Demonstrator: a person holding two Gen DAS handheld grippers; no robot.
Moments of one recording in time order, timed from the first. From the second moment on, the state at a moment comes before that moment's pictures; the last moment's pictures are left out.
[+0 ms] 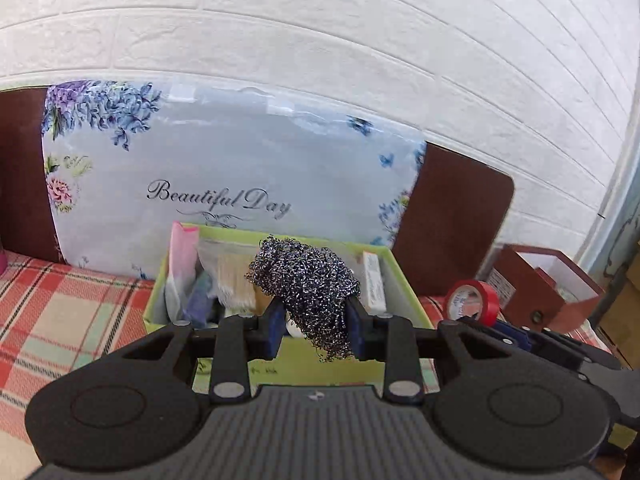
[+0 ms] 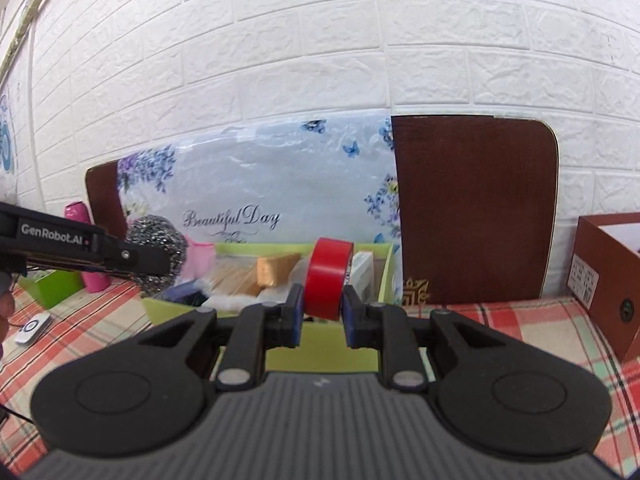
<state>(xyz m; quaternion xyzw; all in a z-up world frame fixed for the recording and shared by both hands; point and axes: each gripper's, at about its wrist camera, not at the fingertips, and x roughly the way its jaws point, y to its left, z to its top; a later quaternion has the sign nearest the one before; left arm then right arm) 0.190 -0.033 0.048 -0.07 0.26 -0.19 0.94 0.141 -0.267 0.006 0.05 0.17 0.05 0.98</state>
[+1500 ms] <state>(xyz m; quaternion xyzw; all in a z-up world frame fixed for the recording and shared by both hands) 0.072 -0.037 -0.004 0.02 0.32 -0.02 0.95 0.042 -0.226 -0.045 0.01 0.27 0.01 0.96</state>
